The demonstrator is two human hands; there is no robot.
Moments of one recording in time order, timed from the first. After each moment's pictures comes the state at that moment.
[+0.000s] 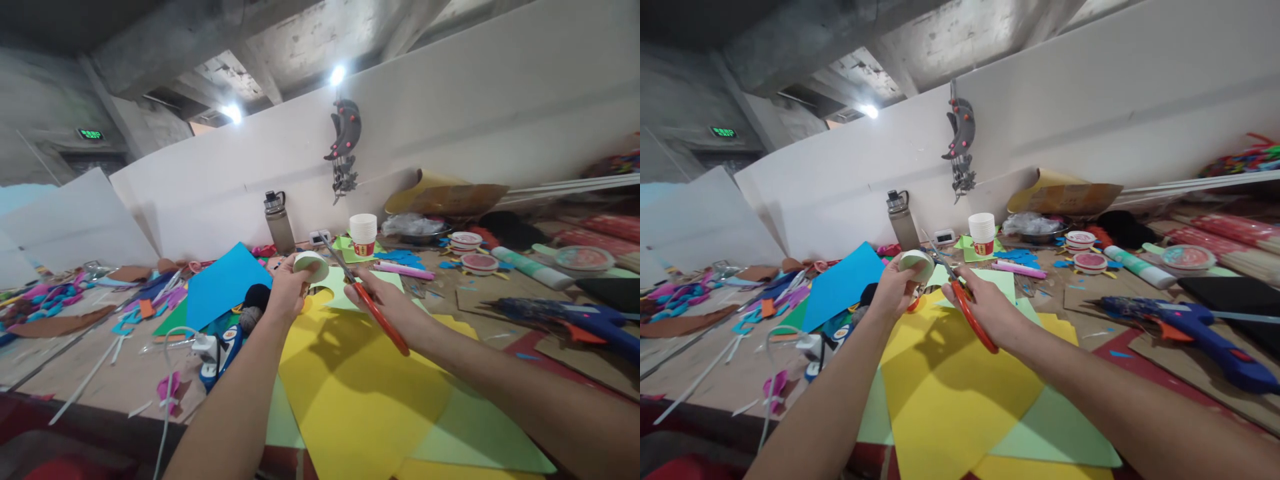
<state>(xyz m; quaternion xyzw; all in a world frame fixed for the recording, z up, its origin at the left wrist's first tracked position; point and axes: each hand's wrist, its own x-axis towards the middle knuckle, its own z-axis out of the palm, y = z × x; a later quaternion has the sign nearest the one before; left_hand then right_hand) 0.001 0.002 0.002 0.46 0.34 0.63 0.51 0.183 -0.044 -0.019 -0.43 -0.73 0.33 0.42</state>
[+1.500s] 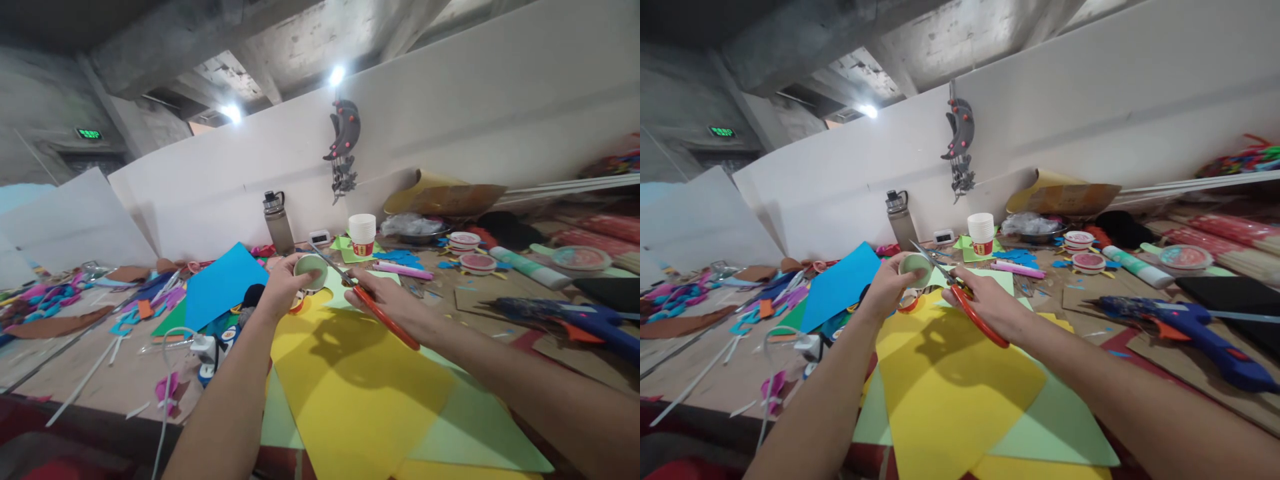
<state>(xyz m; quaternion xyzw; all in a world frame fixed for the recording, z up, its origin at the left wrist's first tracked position) -0.020 0.001 0.009 0.64 0.36 0.51 0.44 0.195 -0.033 -0.018 -0.40 -0.79 0.28 0.37</state>
